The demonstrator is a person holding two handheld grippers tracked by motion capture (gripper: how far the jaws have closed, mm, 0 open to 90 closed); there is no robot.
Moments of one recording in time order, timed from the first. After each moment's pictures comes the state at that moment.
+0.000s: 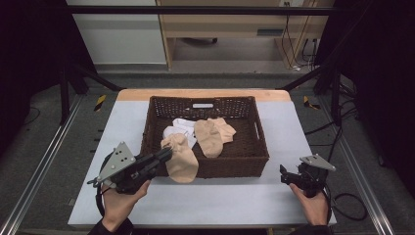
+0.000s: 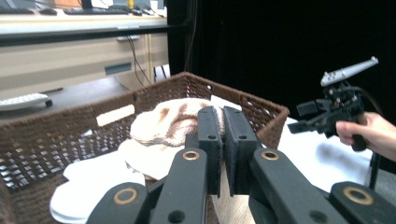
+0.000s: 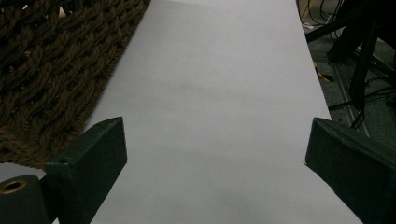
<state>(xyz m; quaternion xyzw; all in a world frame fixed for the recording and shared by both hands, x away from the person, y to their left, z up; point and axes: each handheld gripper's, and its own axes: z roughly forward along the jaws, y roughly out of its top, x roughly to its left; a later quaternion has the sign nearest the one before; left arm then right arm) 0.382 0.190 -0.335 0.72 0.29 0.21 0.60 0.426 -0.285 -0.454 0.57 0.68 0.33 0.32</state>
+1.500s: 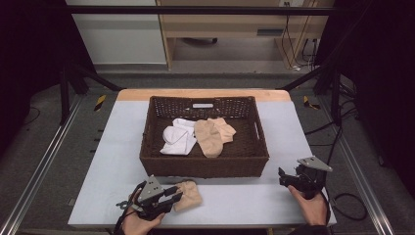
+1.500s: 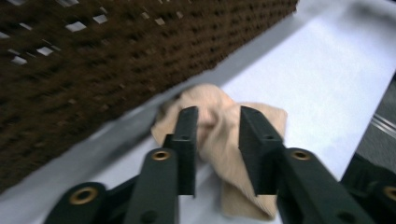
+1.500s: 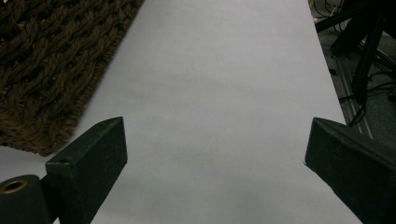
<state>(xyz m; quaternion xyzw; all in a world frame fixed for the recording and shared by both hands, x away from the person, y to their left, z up) 0.375 0.179 -0.458 0.81 0.34 0.13 0.45 0.425 -0.283 -0.461 0.57 0.69 0.32 0.31</state>
